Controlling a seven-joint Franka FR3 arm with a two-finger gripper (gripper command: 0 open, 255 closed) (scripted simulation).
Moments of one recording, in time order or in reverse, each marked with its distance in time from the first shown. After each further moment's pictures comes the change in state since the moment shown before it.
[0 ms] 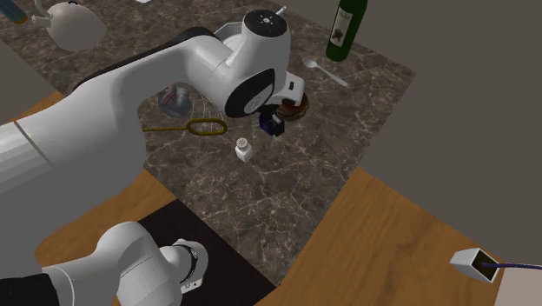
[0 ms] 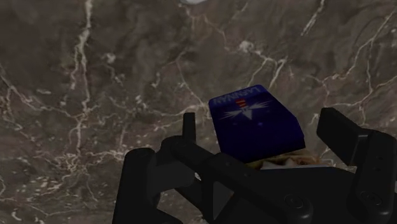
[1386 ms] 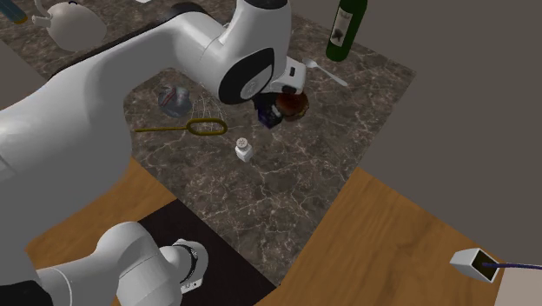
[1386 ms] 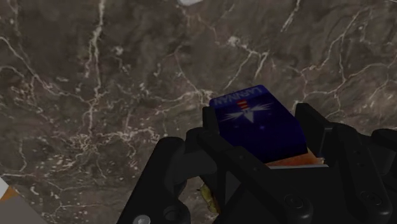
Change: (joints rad) arm -0.001 -0.016 -0.004 0.090 -0.003 -0.105 0.008
